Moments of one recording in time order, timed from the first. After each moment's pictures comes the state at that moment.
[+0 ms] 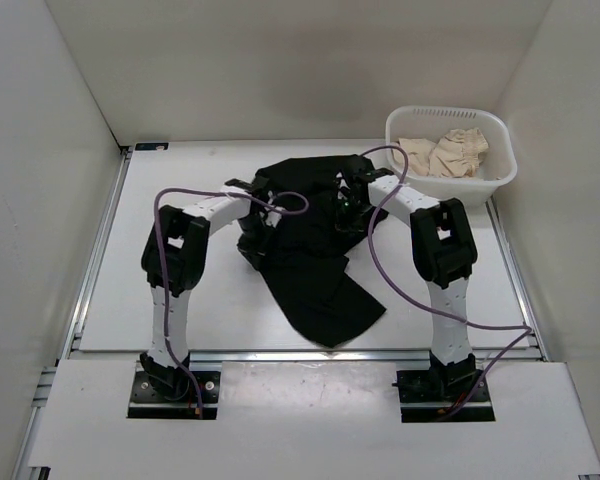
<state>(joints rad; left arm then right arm) -0.47 2.11 1.54 -1.00 0.16 0.00 0.44 2.16 1.66 -0.76 -0.31 0.33</state>
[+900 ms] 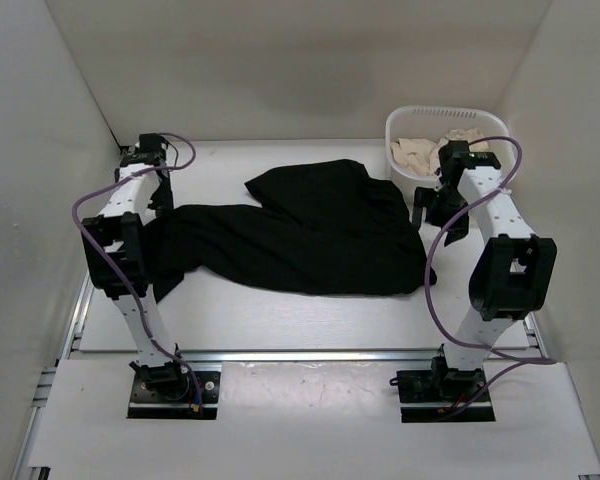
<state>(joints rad) 0.11 1.96 1.66 -0.80 -0.56 0.00 0.03 1.76 1.57 -1.24 -0.03 0.19</state>
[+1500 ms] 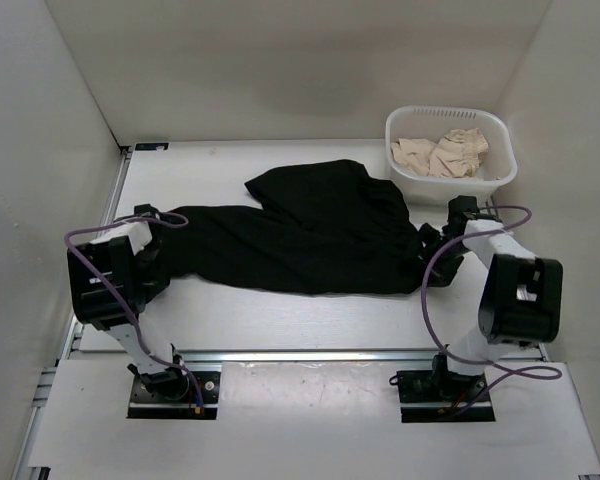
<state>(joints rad) 0.20 1.73 0.99 -0.81 -0.58 0.02 -0.08 1.55 0.95 -0.78 -0.28 0.53</state>
